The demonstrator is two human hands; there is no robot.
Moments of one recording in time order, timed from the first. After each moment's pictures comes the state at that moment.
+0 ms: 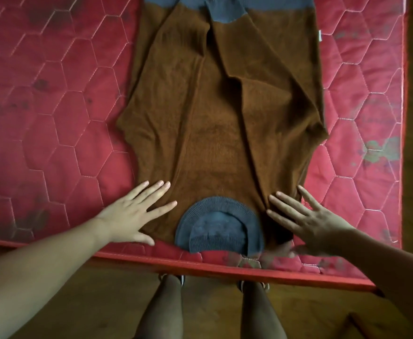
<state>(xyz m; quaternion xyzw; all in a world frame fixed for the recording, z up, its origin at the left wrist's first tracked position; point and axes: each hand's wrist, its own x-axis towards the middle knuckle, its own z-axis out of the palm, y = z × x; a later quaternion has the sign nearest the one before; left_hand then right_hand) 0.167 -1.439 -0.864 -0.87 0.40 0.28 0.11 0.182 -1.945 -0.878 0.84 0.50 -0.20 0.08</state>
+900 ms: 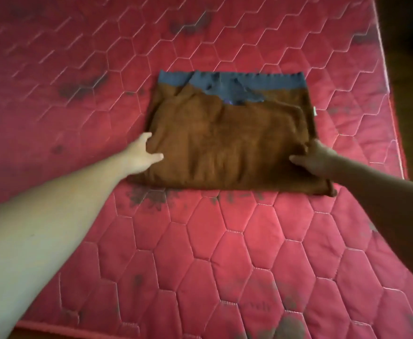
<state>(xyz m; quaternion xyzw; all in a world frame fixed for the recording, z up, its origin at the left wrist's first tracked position) 0.438 -1.453 -0.814 -0.89 -0.20 0.26 -0.33 0.477 -1.885 -0.836 0.91 -0.17 -0.27 -0.25</state>
